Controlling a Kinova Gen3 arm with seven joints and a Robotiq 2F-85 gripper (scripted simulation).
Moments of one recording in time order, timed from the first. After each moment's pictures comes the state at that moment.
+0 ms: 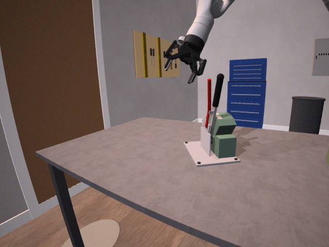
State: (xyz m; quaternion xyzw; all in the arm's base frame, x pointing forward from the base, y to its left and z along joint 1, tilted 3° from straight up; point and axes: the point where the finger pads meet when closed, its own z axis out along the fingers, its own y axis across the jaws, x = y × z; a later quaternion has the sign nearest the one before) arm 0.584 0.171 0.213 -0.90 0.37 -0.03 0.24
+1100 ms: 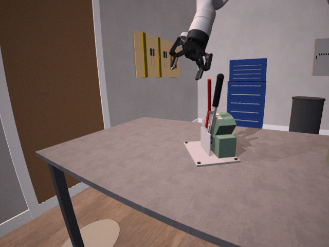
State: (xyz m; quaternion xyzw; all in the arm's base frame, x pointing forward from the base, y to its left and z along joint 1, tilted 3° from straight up) arm 0.555 0.174 0.221 -0.91 0.37 0.00 0.20
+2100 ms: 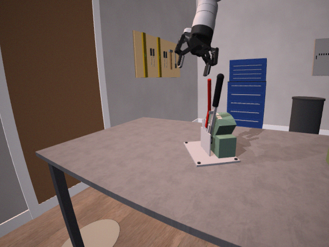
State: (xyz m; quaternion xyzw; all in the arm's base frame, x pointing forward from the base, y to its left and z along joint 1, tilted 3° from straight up) arm 0.530 0.169 0.229 -0.91 0.38 0.01 0.15
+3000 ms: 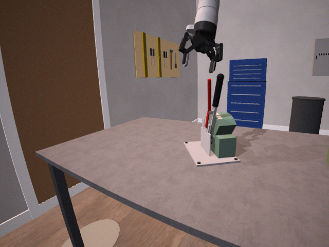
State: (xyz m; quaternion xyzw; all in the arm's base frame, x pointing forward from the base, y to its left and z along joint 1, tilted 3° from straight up) arm 0.514 0.164 0.237 -0.91 0.39 0.02 0.11
